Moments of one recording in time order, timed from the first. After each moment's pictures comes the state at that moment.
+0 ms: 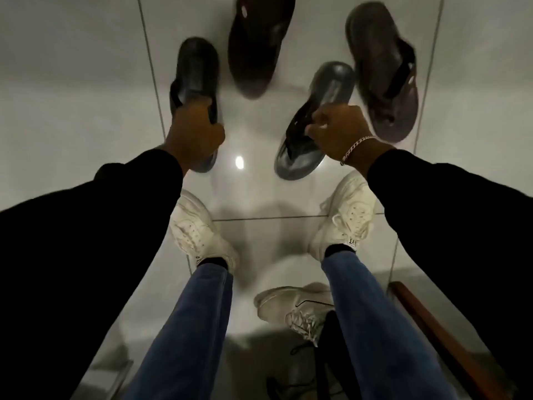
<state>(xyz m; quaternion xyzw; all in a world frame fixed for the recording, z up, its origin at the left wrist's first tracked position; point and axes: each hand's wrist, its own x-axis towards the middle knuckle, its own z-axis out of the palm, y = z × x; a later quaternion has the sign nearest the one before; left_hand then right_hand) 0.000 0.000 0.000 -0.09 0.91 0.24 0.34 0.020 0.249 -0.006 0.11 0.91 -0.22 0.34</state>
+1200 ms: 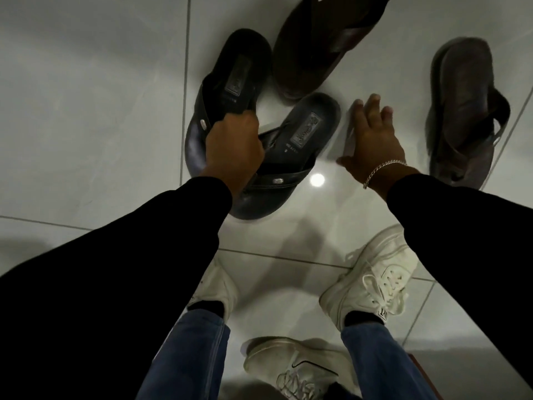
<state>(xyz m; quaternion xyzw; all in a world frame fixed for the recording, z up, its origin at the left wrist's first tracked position) 0.003 -0.008 -0.076 -0.08 0.95 0.18 0.23 -0.015 0.221 -0.103 0.00 0.92 -0.04 0.39</state>
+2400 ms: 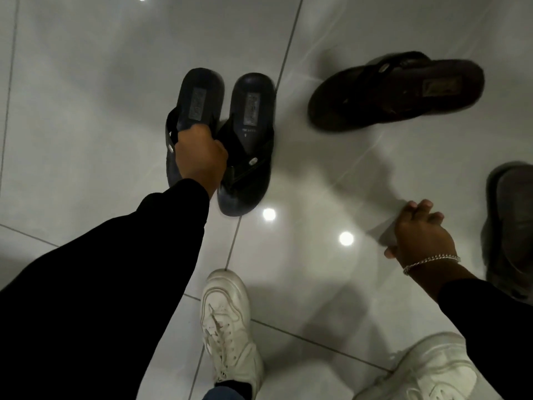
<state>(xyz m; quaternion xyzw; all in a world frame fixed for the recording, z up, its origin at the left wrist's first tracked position) -0.089 -0.160 -0.075 -0.34 0.91 0.20 0.10 -0.046 0.192 -0.093 -0.08 0.88 0.17 0.45</state>
